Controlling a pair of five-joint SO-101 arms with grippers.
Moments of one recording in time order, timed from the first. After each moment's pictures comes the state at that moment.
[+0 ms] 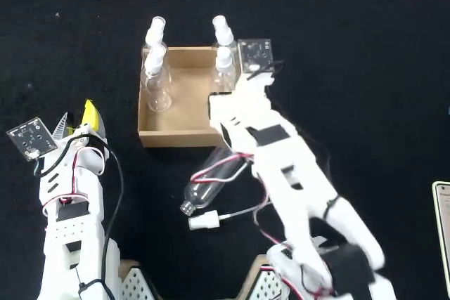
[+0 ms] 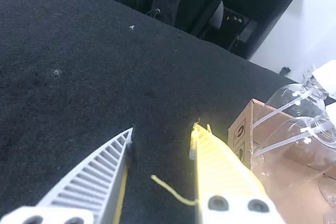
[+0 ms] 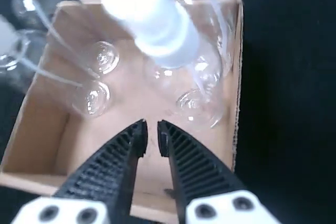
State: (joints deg) left arm -19.5 -58.5 91.8 -11.6 16.3; right arm -19.7 -22.5 50.9 21.9 -9.5
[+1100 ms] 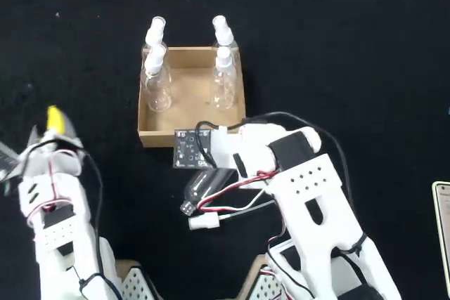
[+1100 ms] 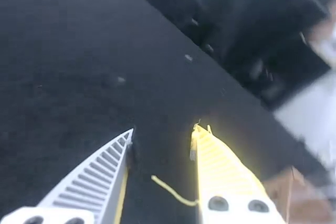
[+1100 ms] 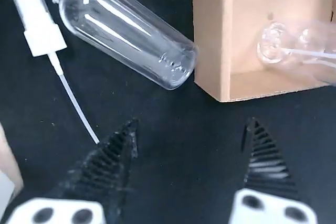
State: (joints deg) left arm -32.8 -58.5 91.8 -11.6 31.3; right arm -23.4 -38.4 38.5 80.1 67.1
